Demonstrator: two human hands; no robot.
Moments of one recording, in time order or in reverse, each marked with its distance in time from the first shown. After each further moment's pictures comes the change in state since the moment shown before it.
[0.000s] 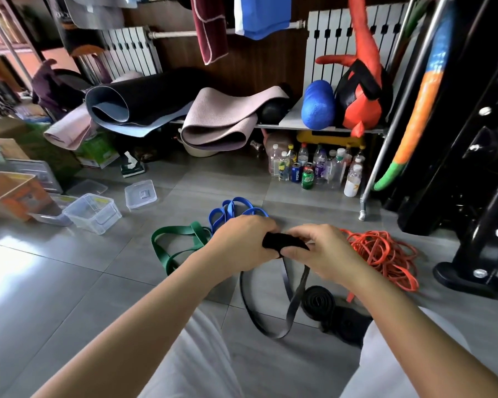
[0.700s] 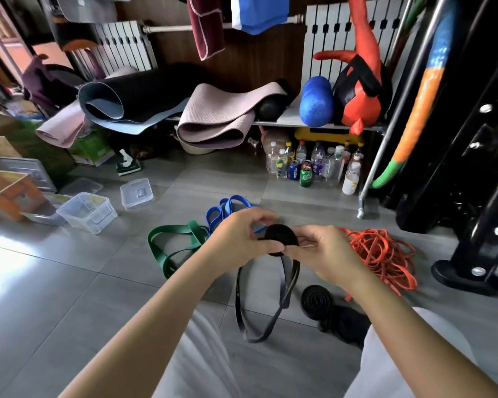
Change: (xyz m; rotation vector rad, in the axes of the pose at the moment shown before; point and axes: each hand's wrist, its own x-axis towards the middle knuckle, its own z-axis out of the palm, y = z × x) left_hand 0.005 -0.016 0.013 -0.595 0.141 -0.129; right_hand 0.006 0.013 0.008 0.298 0.060 0.024
